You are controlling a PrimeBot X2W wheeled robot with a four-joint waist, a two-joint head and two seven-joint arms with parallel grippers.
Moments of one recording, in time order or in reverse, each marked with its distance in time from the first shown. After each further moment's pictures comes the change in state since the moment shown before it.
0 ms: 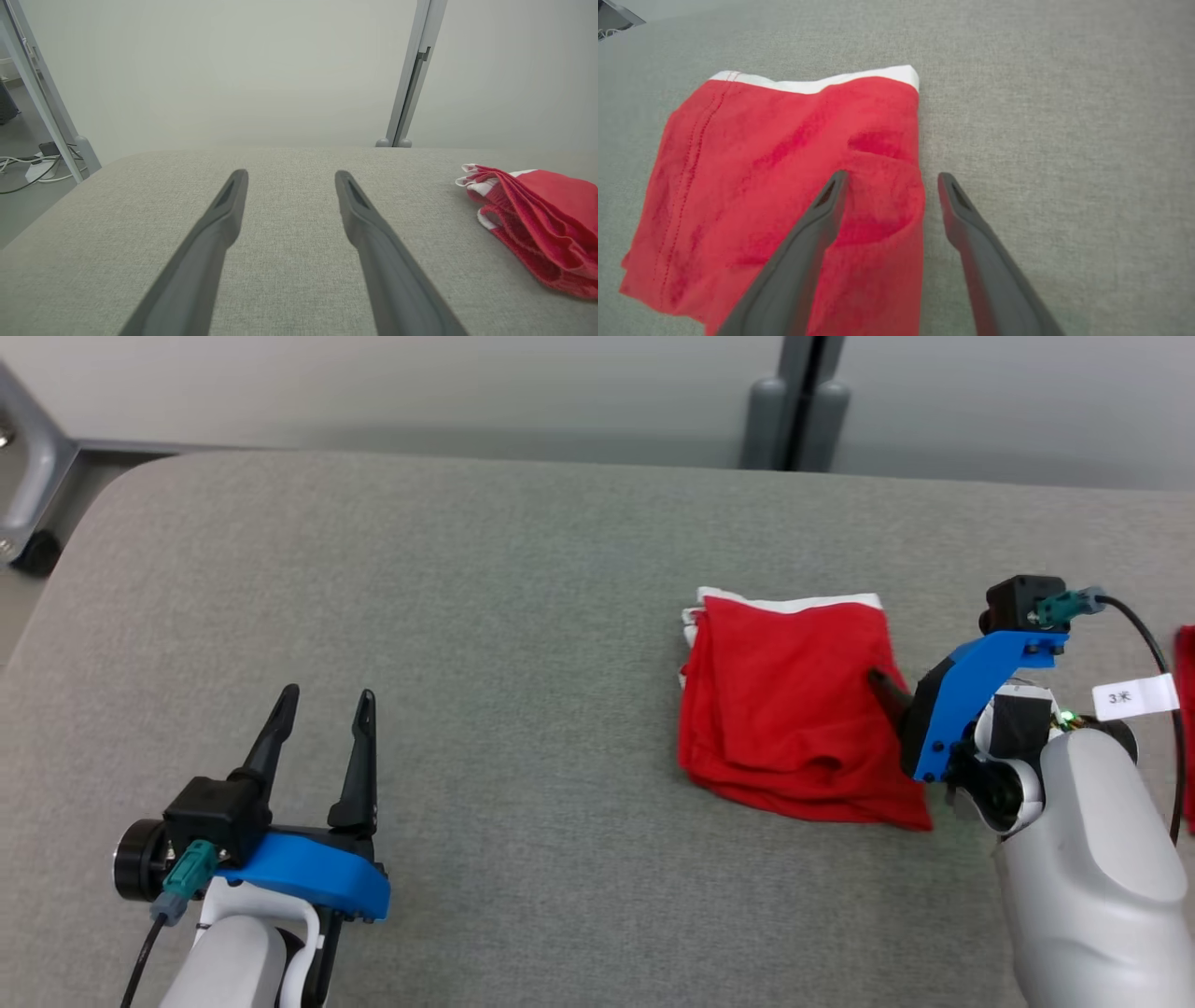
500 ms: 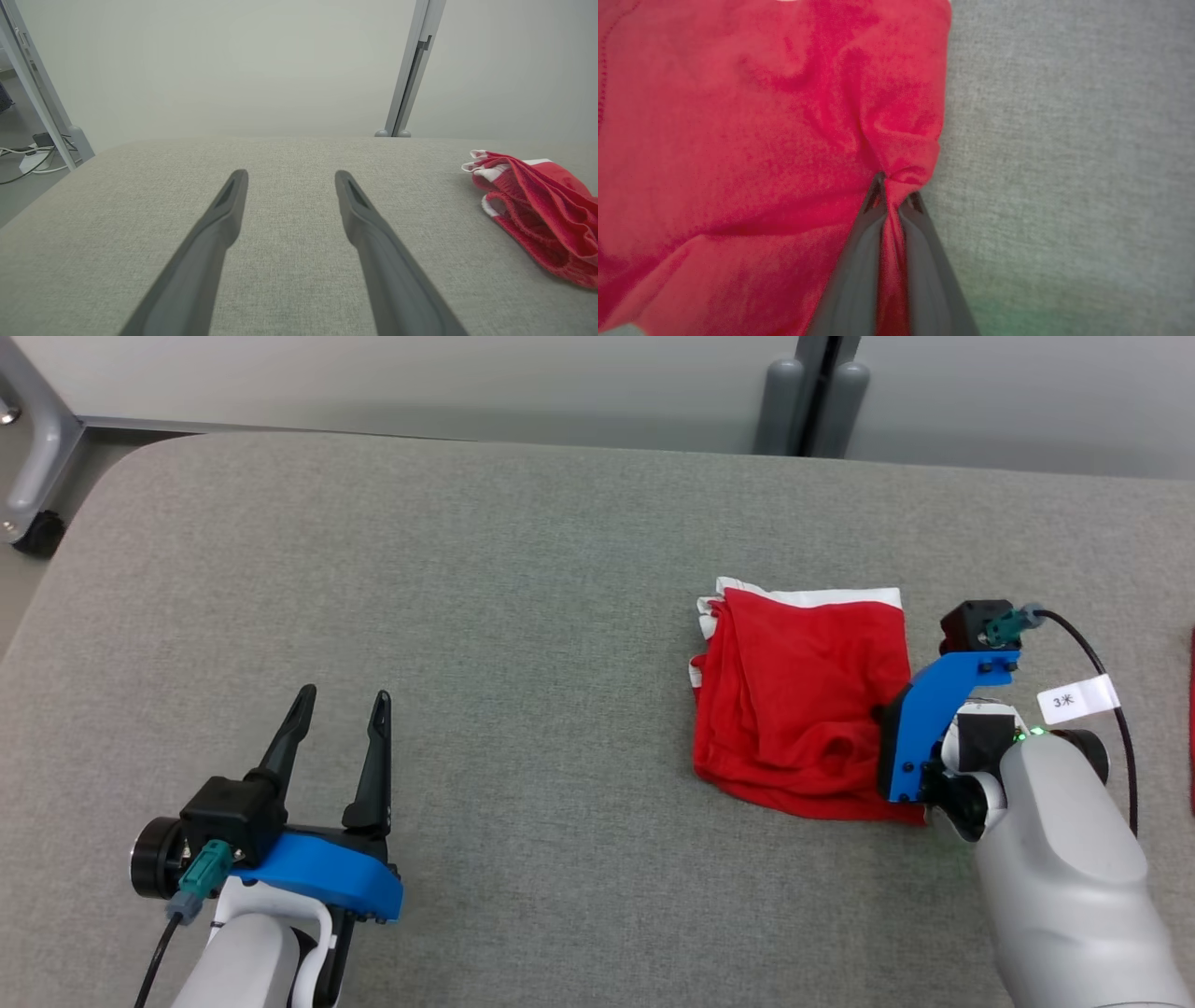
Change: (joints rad) left arm -0.017 -0.016 -0.020 0.036 0.000 -0.008 -0.020; right arm -0.065 -0.002 0.024 0.231 -0.092 0.001 -0.028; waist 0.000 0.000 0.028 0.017
